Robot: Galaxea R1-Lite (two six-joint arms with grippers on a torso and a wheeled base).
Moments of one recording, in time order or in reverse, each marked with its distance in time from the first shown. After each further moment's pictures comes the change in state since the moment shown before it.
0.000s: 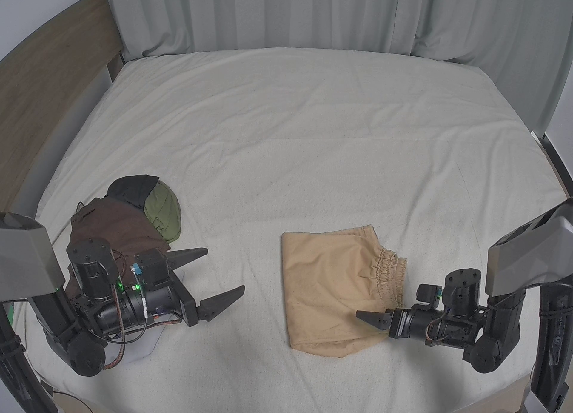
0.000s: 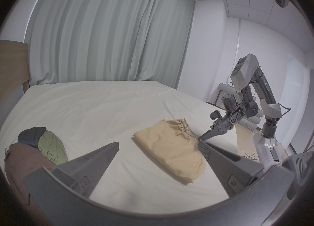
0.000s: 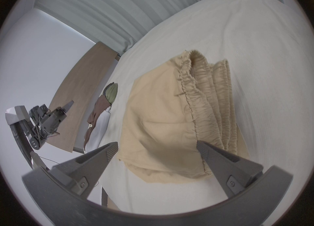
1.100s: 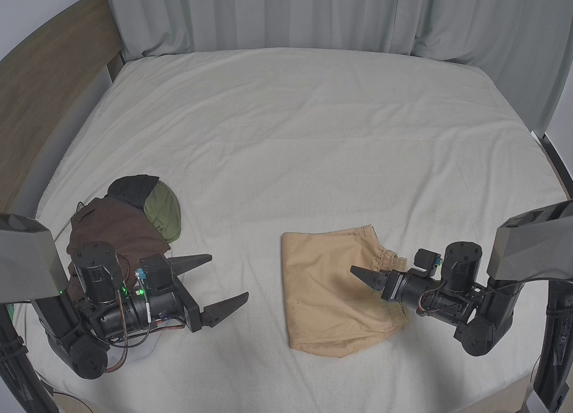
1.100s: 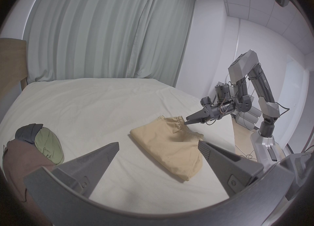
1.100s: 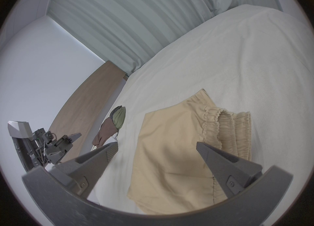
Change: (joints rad) left arm -0.018 0.013 0.011 0.000 0.000 -0.002; right arm -0.002 -0.050 -0.174 0.001 -0.051 0.032
